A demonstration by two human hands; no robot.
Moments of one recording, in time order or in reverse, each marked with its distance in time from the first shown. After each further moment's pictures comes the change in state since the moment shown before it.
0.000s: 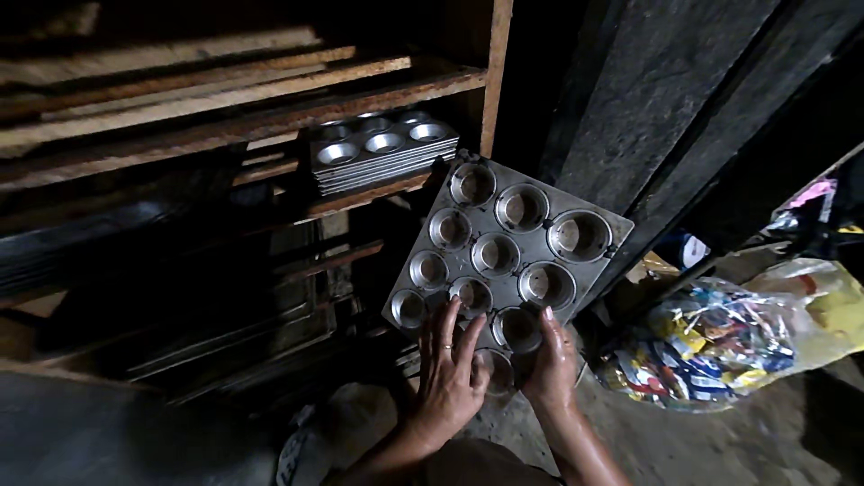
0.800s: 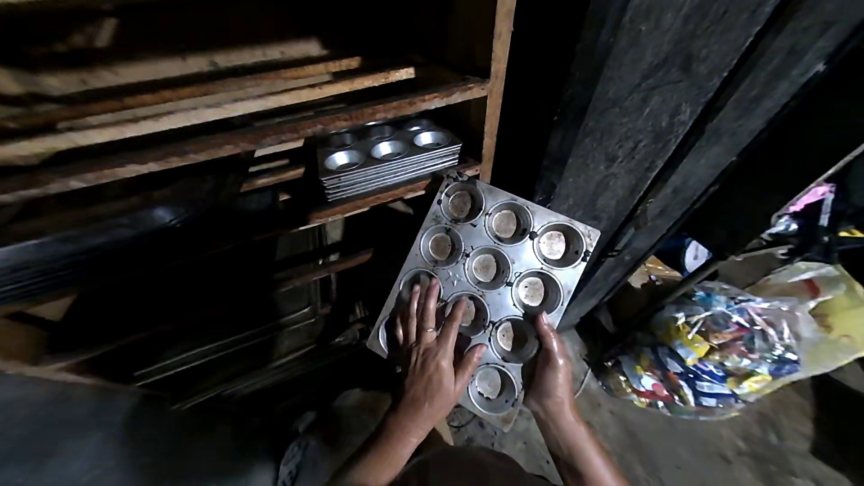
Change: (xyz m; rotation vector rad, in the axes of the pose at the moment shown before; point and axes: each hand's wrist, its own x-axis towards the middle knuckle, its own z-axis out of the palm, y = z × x) left_hand 0.024 -0.010 -0.031 0.174 -0.001 -0.053; right_hand -0.004 0.004 -0.003 0.041 0.006 0.171
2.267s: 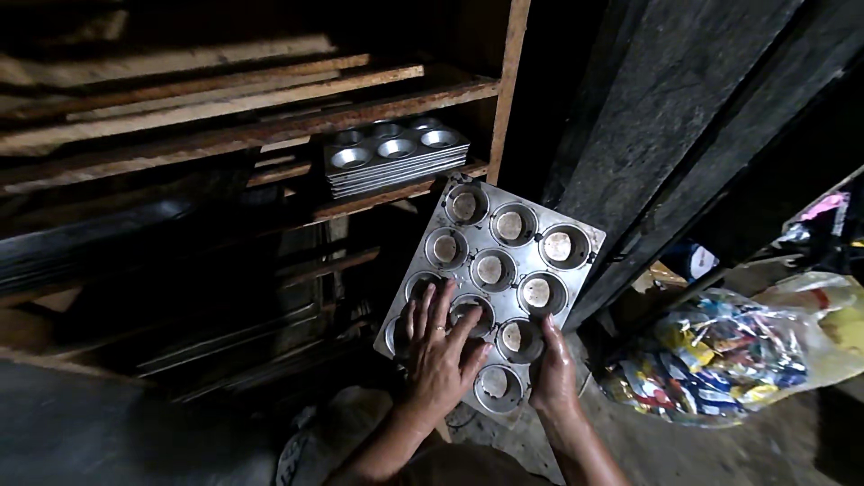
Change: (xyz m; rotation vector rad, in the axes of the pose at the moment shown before) left_hand 0.005 -0.004 0.009 -0.078 -0.014 0.037; right_hand 0.007 0.001 -0.005 -0.032 -0.010 0.010
